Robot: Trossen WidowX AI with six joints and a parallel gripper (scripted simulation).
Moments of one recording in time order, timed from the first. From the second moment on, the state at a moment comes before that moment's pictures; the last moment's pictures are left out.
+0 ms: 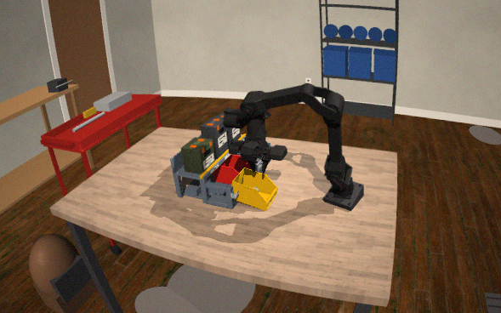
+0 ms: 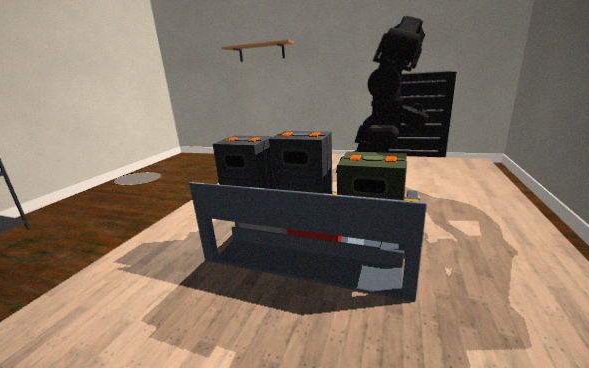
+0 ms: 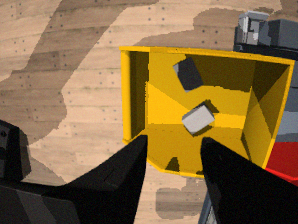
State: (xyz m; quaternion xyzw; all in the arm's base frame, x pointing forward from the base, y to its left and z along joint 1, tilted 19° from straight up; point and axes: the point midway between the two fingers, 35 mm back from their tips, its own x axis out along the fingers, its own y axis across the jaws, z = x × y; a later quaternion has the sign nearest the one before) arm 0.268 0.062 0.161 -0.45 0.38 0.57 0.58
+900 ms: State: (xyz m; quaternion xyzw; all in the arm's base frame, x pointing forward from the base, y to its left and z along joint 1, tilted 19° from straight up) arm 0.345 0.055 0.200 -0.45 0.37 0.56 0.58
